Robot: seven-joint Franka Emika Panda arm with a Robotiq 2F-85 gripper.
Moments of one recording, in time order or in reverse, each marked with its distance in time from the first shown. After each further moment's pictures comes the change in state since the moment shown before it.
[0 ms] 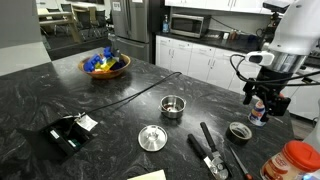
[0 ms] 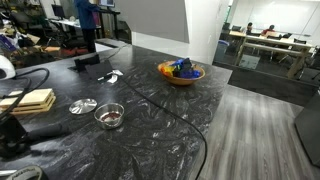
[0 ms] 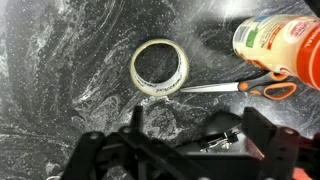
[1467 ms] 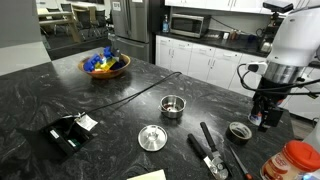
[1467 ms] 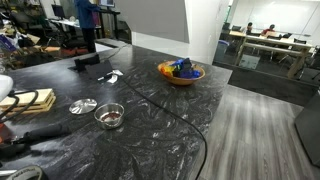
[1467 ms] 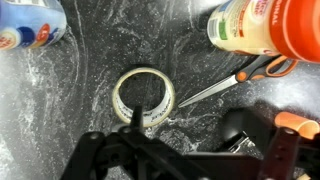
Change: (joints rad) arm -0.068 0.010 0.100 -0.047 0.110 -0.005 0.364
